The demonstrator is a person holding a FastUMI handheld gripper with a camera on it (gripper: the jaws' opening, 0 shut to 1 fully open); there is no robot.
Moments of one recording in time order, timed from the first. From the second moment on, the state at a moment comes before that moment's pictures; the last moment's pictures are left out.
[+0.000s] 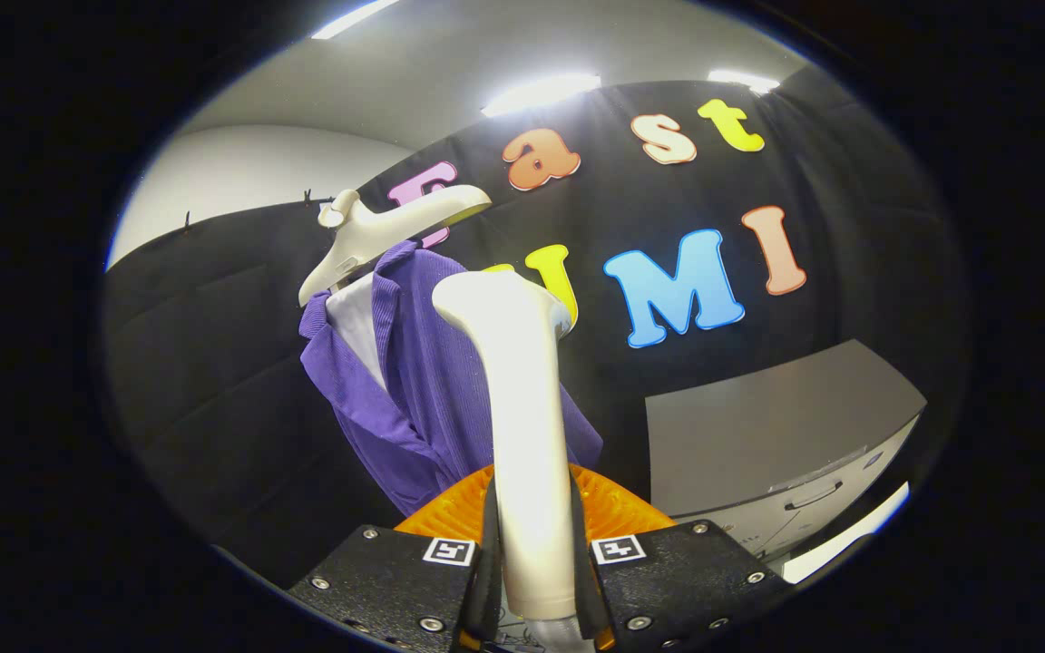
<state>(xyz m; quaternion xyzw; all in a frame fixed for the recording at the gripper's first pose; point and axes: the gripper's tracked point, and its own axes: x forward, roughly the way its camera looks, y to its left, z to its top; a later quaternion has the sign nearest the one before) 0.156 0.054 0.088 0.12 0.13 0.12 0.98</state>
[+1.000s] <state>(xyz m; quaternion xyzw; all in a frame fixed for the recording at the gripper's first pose) 0.187 0.105 0.072 -0.03 0.03 0.01 1.00</state>
